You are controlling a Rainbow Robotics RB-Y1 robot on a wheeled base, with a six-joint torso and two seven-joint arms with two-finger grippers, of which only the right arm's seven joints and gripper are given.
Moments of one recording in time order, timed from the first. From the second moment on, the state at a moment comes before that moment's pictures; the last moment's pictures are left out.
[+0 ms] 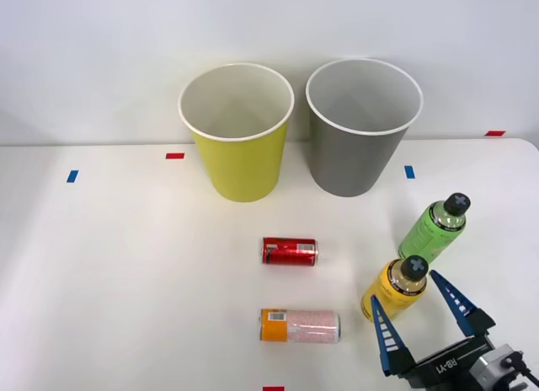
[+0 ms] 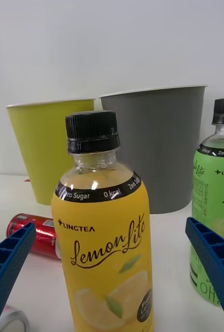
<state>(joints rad) 0.45 -0.66 0.58 -1.70 -0.47 -0.87 1.66</state>
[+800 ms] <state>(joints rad) 0.36 -0.61 0.62 -1.67 -0.54 -0.82 1.75</state>
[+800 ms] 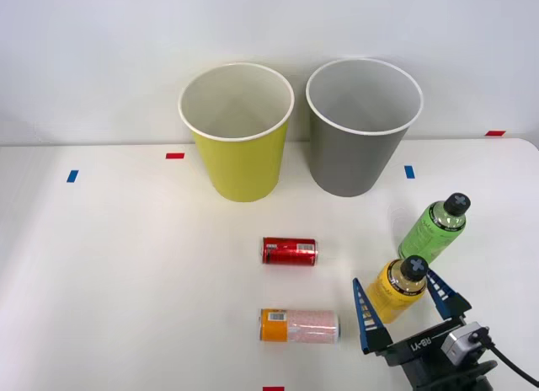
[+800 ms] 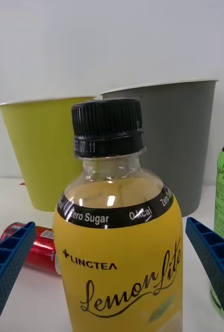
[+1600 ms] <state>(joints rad) 0.29 -0.57 0.62 -1.61 -0.54 -0.82 1.77</state>
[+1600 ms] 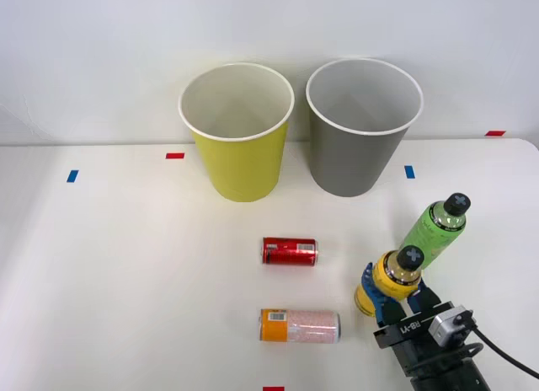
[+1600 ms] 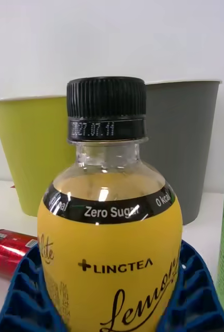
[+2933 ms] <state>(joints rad) 0.24 -0.65 0.39 -2.27 -0.53 -0.15 1.65</state>
